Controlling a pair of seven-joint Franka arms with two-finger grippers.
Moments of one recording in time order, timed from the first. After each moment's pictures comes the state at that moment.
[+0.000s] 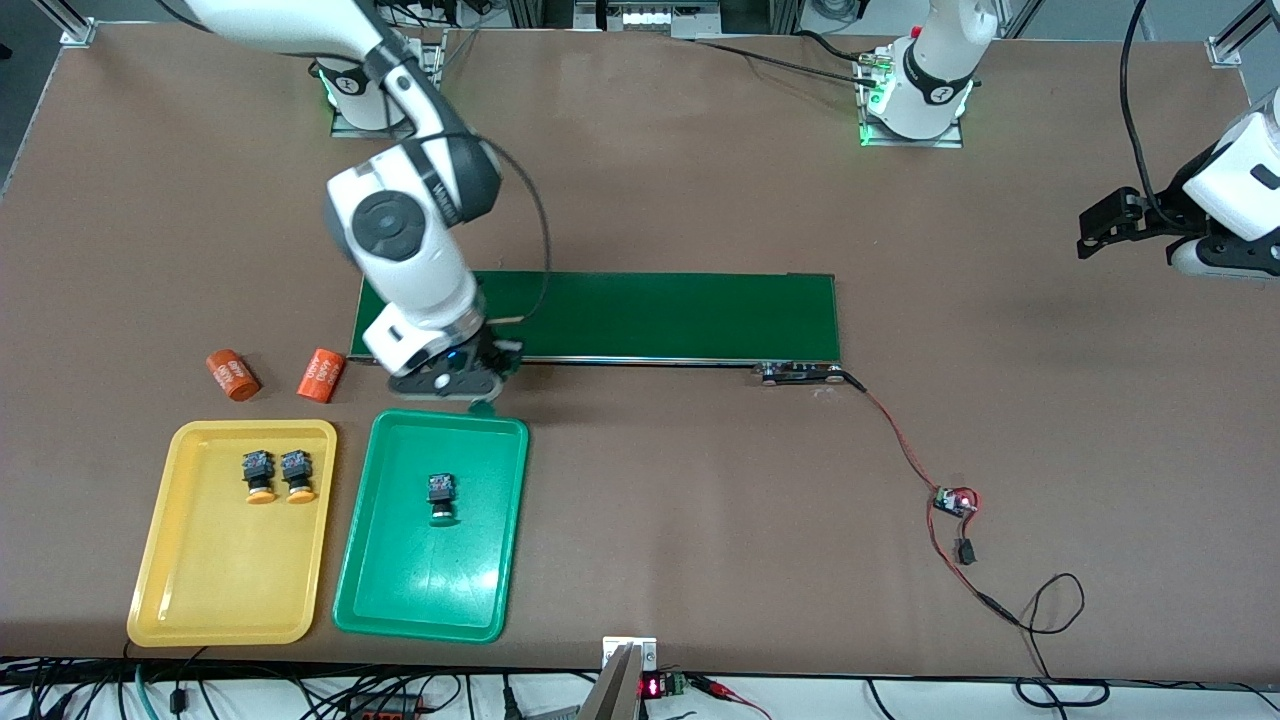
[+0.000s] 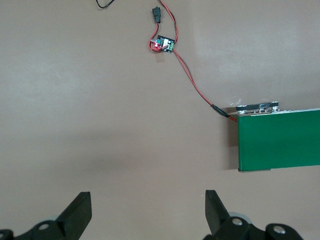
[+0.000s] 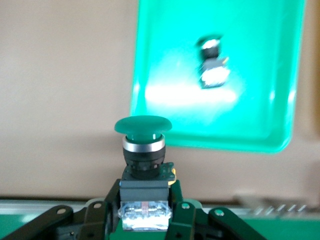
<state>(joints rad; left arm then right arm) -0.06 -0.03 0.05 -1.68 0.02 1.62 0.07 0.27 0.47 0.19 -1.67 -0.18 2.25 0.54</state>
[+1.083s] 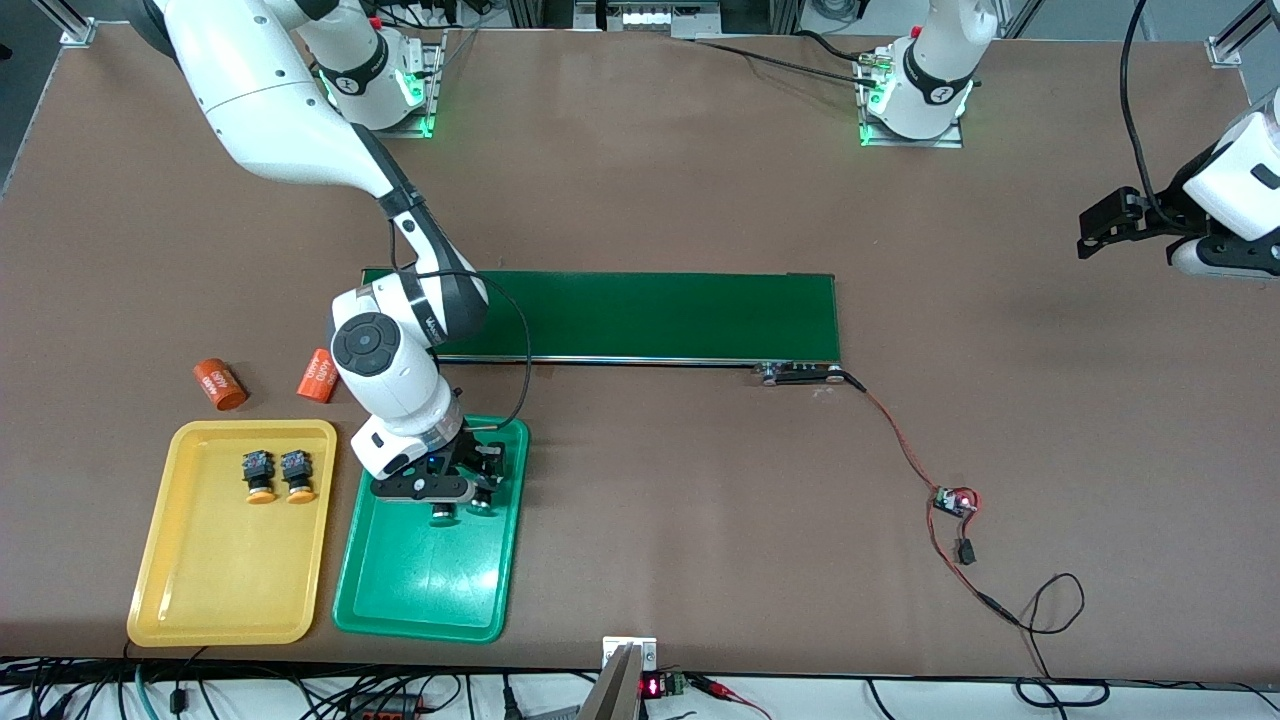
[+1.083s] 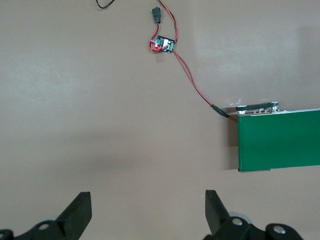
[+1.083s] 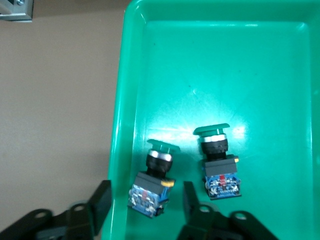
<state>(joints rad) -0.06 -0.03 0.05 -1.68 0.02 1.62 0.07 0.28 0.79 0.12 -1.44 -0.18 2.51 0.49</state>
